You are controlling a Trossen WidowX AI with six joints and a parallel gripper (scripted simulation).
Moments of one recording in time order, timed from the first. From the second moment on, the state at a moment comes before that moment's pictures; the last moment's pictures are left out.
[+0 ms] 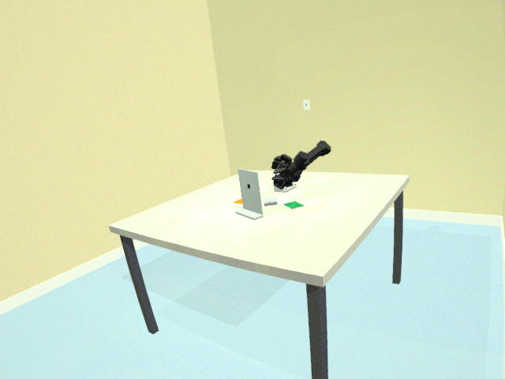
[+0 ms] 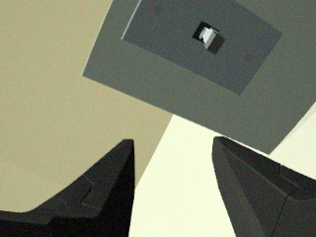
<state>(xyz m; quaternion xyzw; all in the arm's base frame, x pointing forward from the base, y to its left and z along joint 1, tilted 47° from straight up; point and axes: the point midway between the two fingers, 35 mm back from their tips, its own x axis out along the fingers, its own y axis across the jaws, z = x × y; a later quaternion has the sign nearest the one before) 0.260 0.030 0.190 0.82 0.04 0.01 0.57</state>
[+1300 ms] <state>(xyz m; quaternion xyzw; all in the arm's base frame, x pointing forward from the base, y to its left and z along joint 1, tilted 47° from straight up) 0.272 0.032 0.161 0.93 0.04 0.01 0.37</state>
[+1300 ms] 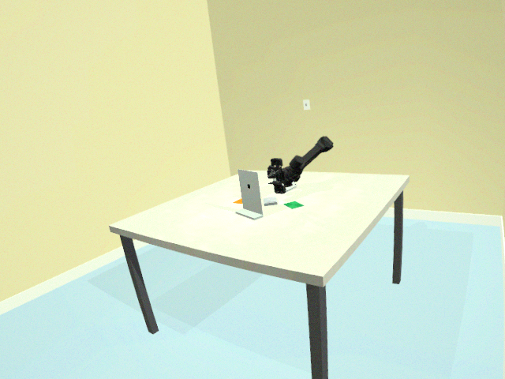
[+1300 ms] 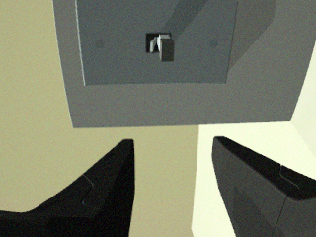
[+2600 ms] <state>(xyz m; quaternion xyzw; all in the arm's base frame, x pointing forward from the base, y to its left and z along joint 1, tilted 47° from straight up) 0.310 0.027 0.145 0.93 0.04 0.03 0.37</state>
